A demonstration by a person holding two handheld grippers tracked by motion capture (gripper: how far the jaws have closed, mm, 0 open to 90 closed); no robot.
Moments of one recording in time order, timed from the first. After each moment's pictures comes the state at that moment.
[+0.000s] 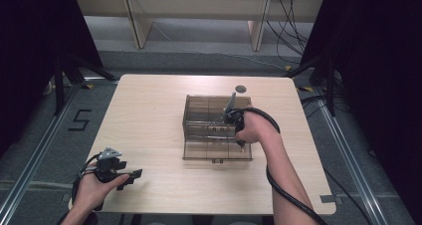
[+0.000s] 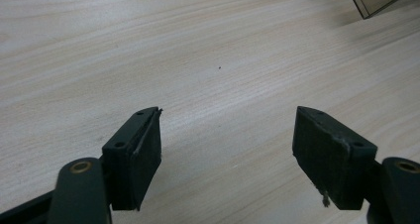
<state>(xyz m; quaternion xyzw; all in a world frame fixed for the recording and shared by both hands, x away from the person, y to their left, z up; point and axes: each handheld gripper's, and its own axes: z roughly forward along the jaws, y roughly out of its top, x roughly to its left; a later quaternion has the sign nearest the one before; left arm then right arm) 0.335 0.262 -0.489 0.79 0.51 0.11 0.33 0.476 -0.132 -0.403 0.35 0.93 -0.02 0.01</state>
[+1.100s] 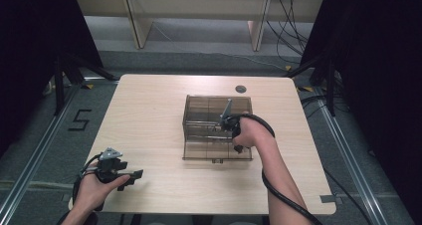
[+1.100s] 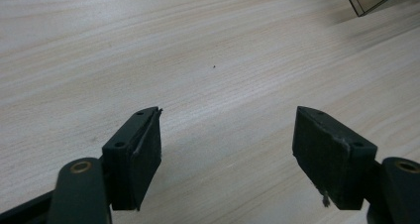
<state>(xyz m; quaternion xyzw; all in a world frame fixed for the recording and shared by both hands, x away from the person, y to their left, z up) 0.334 0.260 -0.489 0.79 0.50 0.11 0.33 0.477 -0.126 -0.430 0.35 0.93 -0.03 -0.03</state>
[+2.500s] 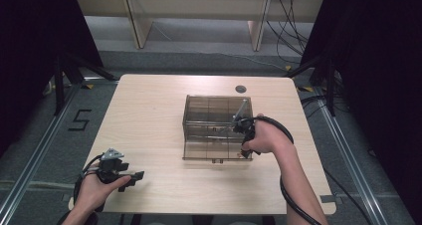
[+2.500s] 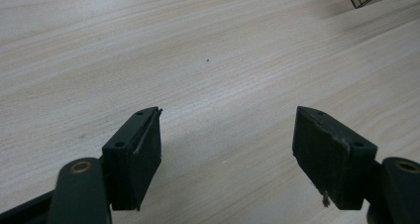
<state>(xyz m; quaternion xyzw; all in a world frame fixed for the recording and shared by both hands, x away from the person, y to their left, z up) 0.335 0.257 -0.492 0.80 0.50 0.10 0.33 0.443 -0.160 -0.401 0.36 0.93 0.00 -0.02</state>
